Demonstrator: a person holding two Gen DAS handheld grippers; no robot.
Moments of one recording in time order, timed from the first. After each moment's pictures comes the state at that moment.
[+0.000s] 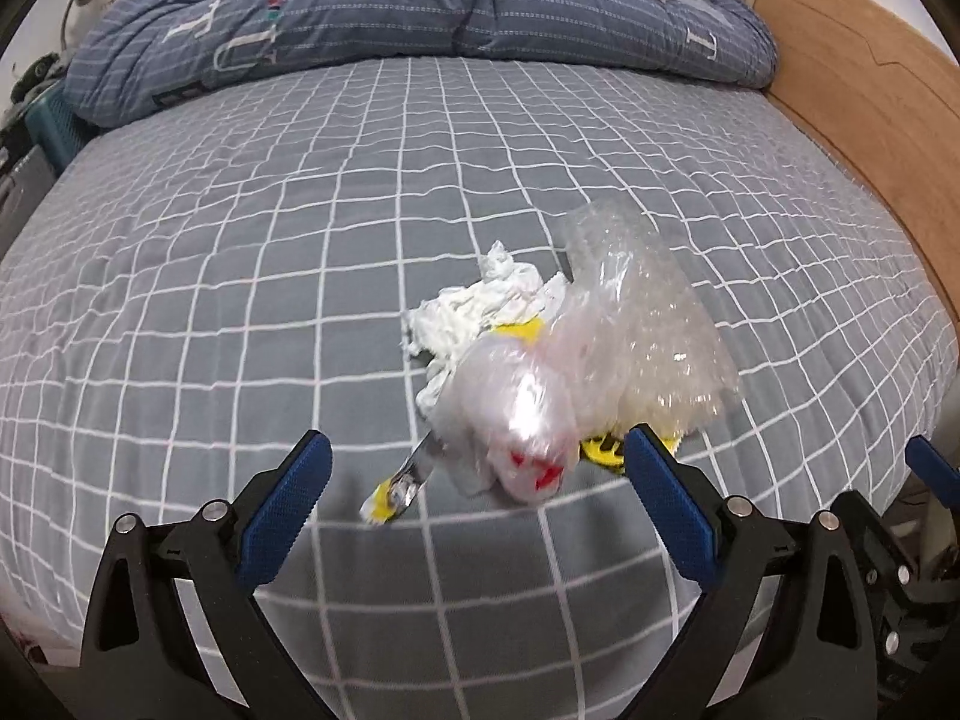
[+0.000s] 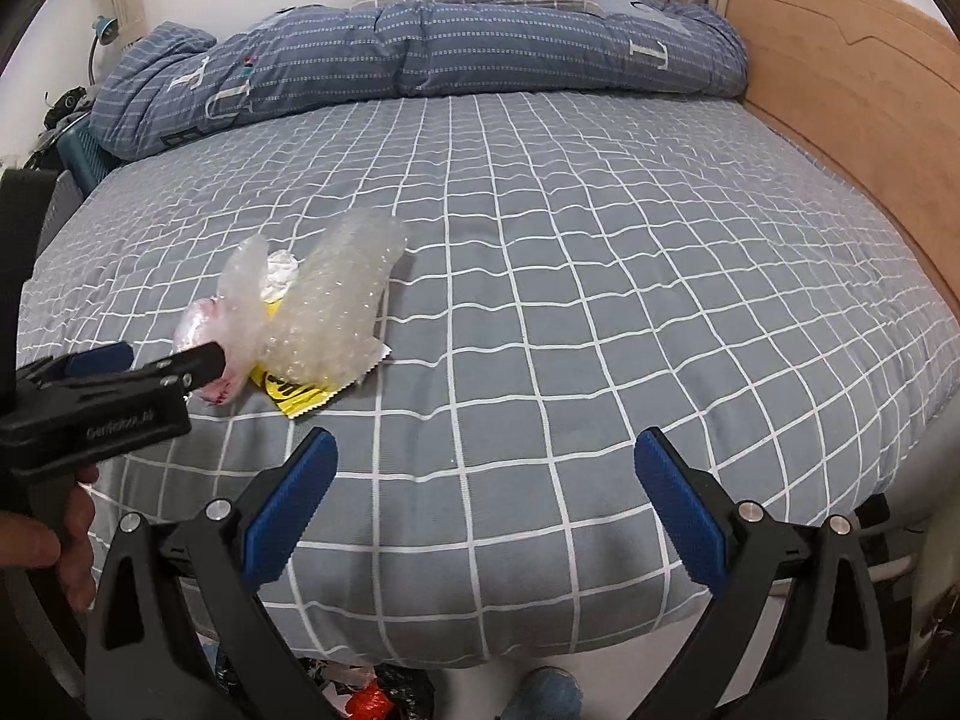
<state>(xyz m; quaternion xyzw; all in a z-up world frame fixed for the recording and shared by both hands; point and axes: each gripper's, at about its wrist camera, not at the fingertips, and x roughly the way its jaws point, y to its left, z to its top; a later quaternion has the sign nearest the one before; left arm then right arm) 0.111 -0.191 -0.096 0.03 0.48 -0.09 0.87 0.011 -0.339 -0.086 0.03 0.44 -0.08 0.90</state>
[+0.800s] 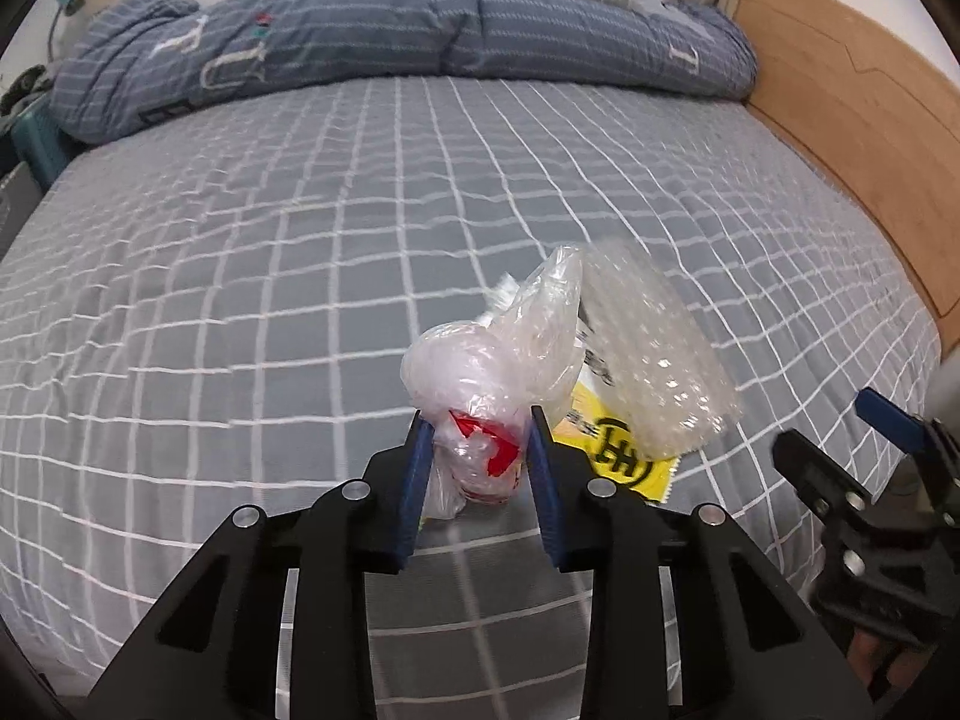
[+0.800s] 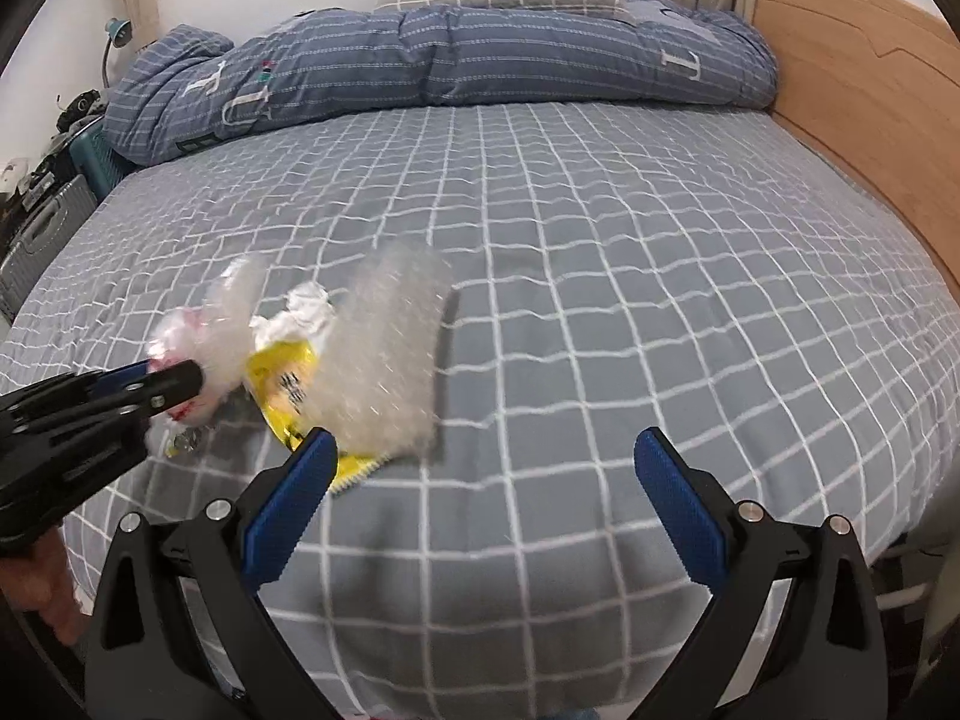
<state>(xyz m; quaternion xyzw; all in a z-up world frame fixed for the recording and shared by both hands) 0.116 -0.164 -0.075 0.02 0.46 -0.12 0.88 0.057 -0.320 -0.084 0.04 0.43 -0.05 0.90</state>
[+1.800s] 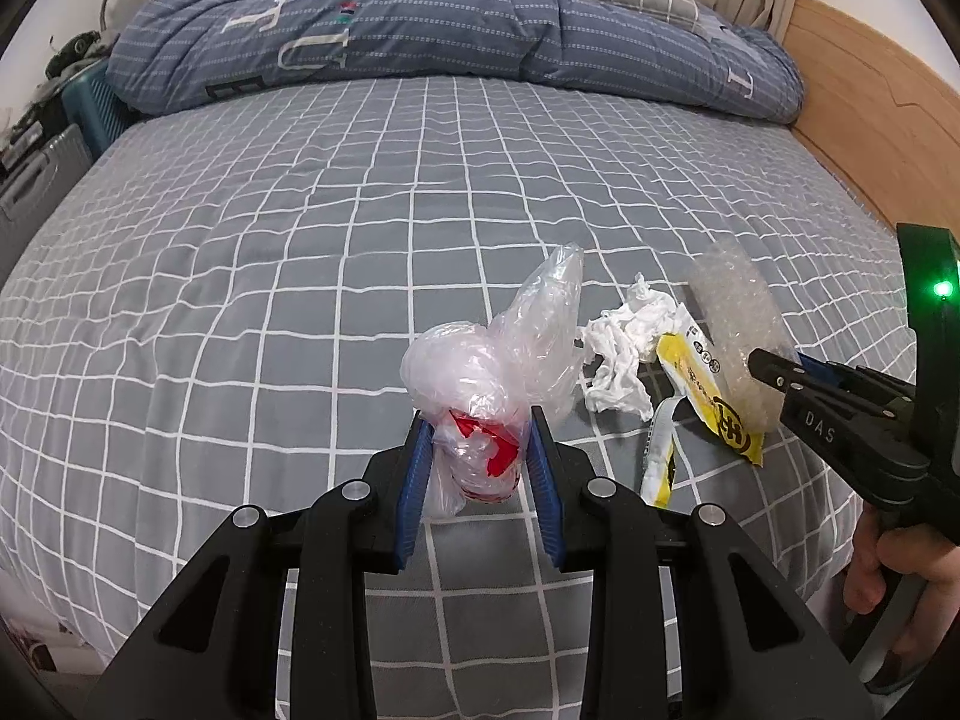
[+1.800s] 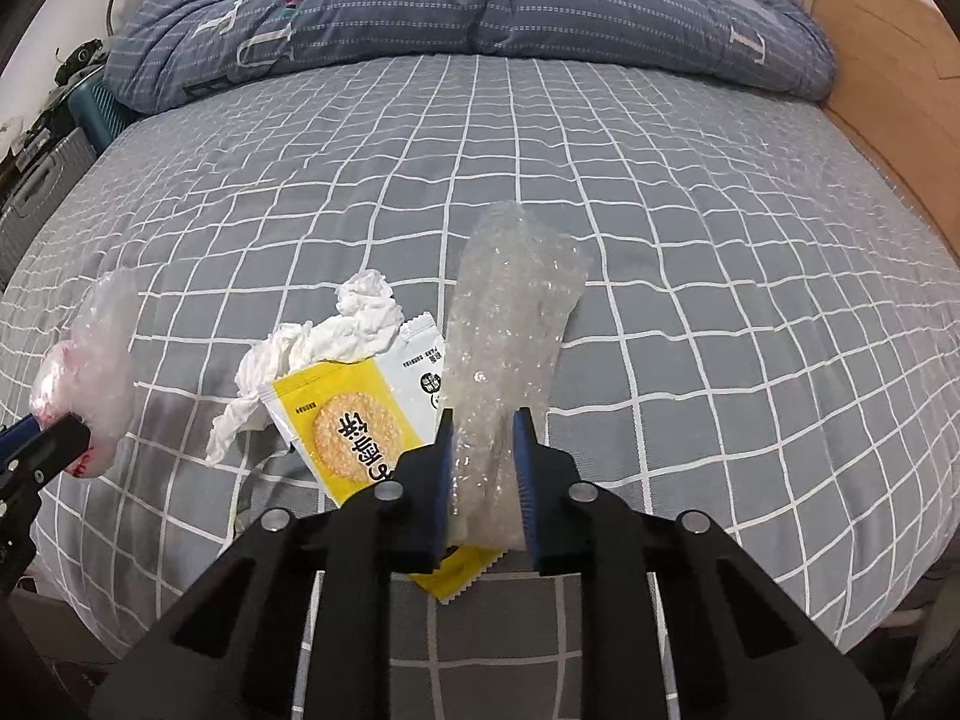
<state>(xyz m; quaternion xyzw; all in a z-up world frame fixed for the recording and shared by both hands) 0.102 -0.085 -0.071 0.01 0.46 -0.08 0.88 0.126 -0.265 -0.113 0.01 0.48 -0.03 0.87</state>
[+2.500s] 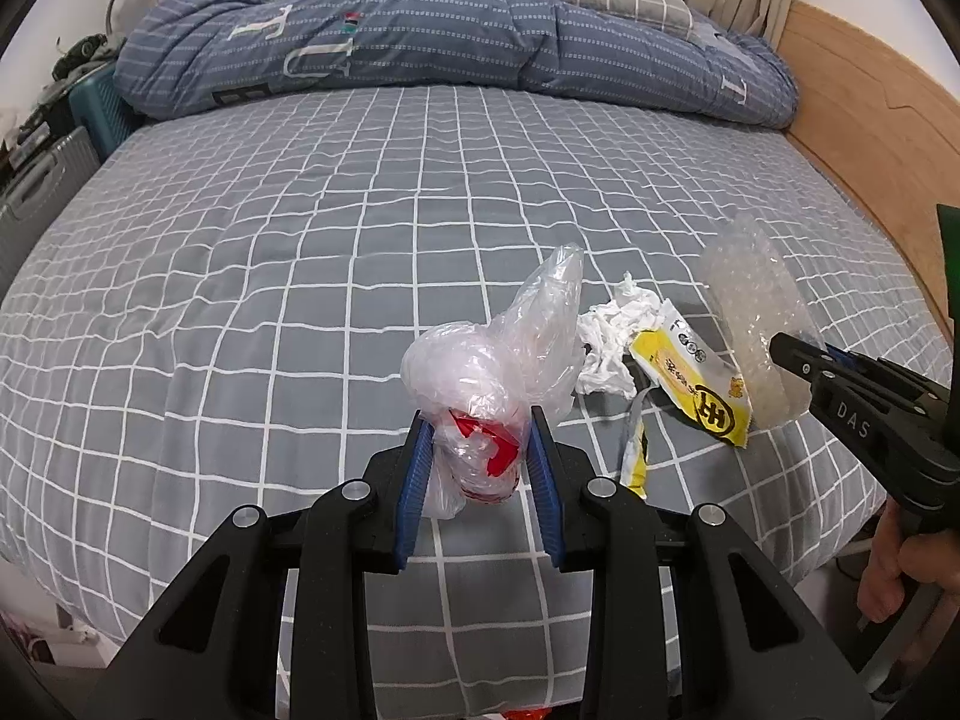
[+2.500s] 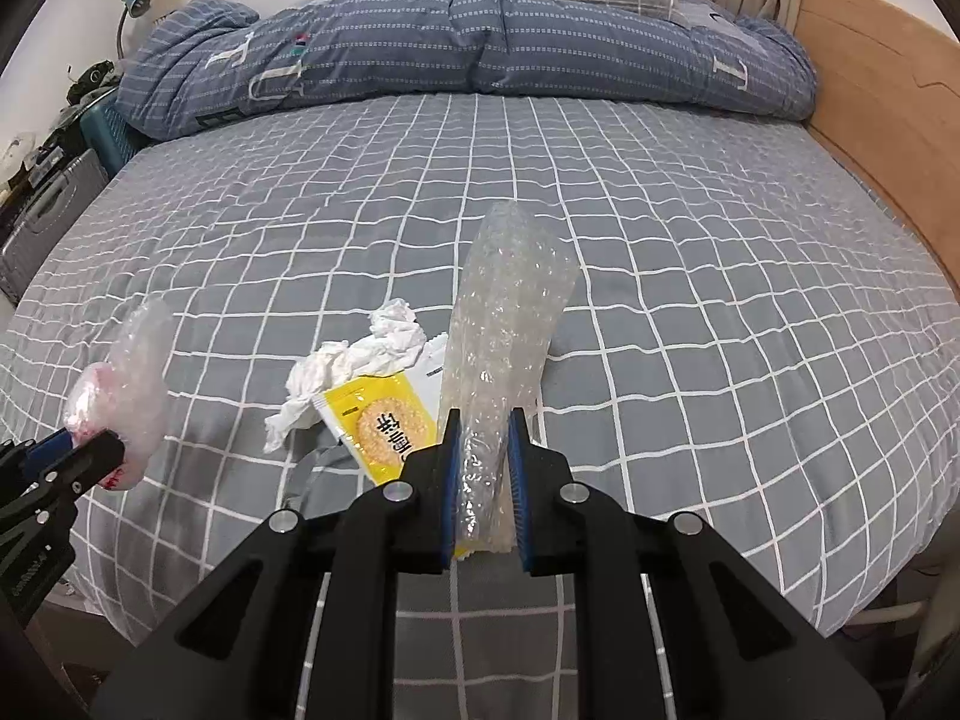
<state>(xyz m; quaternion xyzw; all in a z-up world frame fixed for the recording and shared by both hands) 0.083 -0.085 -0.057 0.01 0.45 -0.08 0.89 0.095 -0.259 -0.077 0.02 0.45 -0.03 0.89</state>
